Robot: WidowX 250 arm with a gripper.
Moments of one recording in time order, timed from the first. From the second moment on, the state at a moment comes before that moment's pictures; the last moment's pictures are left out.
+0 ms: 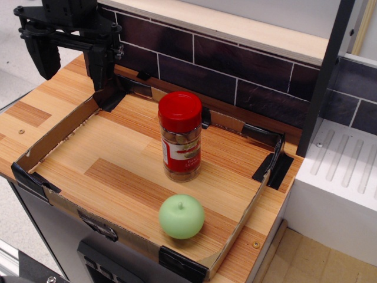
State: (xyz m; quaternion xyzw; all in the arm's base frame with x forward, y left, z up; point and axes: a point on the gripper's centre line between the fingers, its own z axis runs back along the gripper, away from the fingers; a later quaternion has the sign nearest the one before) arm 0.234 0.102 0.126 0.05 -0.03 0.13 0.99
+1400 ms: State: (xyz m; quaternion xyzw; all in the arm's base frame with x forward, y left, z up) arm 0.264 0.006 0.122 -0.02 -0.06 0.17 0.98
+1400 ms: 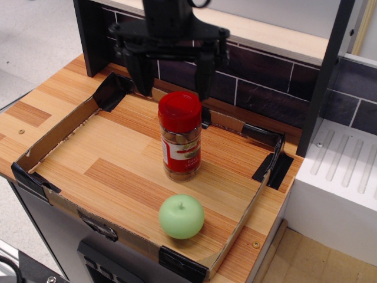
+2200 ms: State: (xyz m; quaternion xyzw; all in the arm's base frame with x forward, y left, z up) arm 0.275 0.006 0.094 0.01 -0.07 0.20 0.98
